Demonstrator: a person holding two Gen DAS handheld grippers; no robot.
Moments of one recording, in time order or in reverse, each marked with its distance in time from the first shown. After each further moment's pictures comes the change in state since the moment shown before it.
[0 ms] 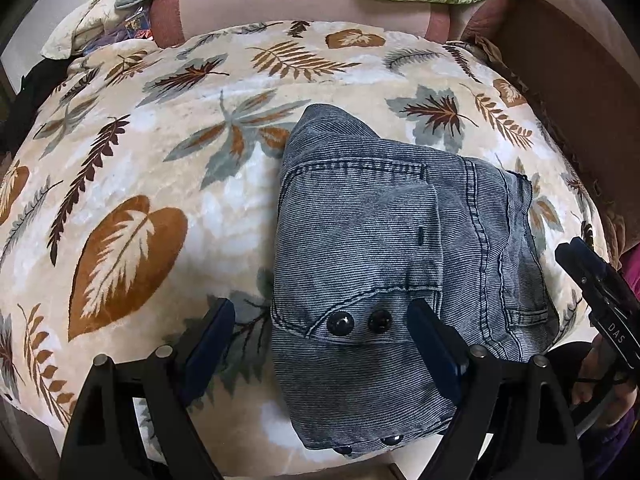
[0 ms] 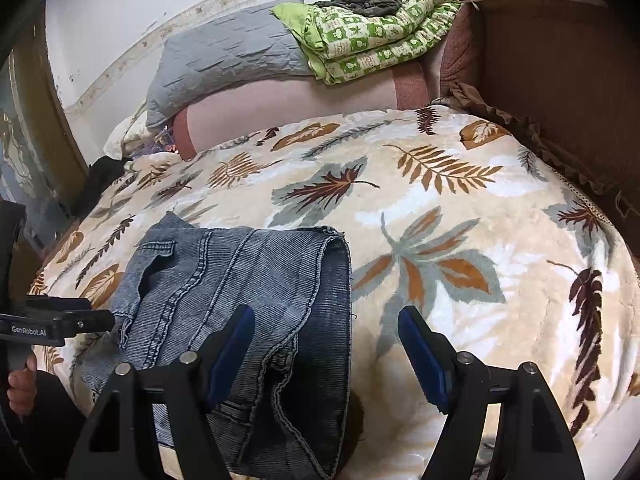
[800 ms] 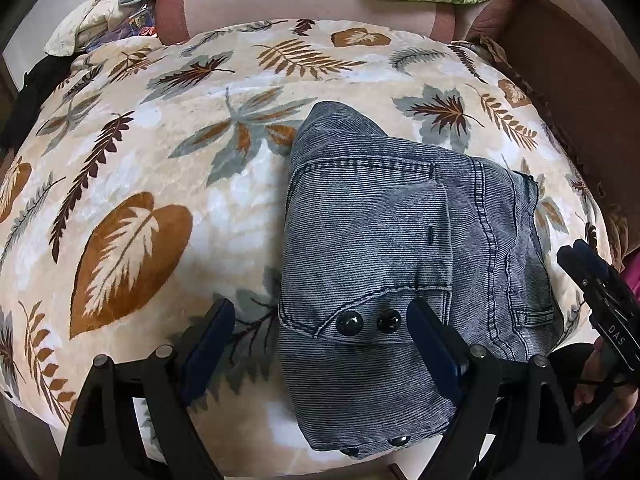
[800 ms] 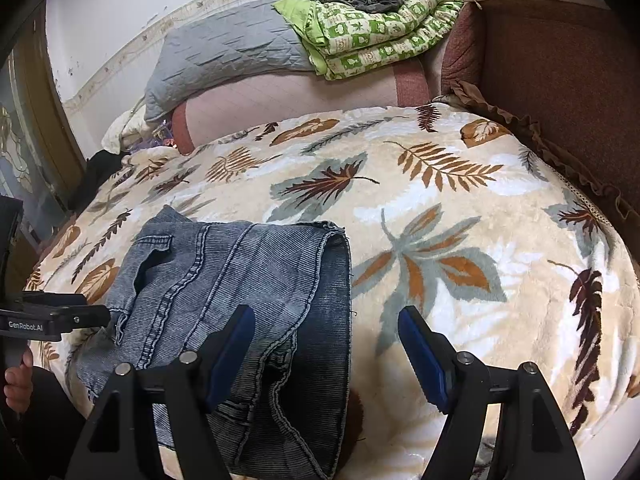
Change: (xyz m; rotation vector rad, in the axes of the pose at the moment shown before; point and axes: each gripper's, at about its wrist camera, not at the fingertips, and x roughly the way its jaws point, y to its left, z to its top) left arm 0.002 0.003 0.000 -0.006 0.003 0.010; right arm 0.004 0.002 -0.001 -0.011 0.013 -0.012
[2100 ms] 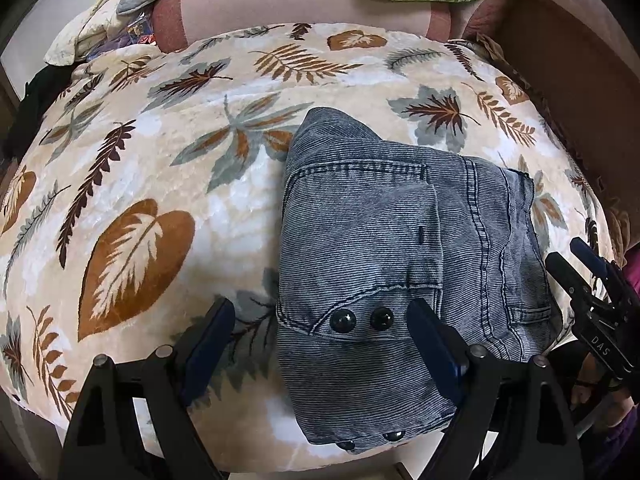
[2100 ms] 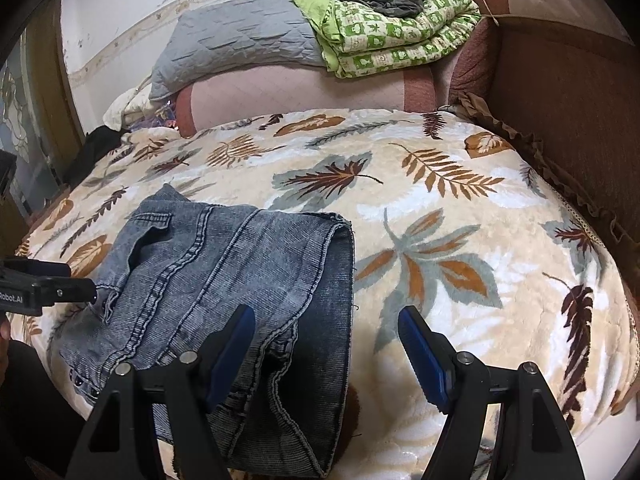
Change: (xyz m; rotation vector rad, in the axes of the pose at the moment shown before) left arm -0.006 -0.006 0.000 0.018 -0.007 0.018; right arm 0.000 0.015 -0.005 -0.103 0.010 -0.048
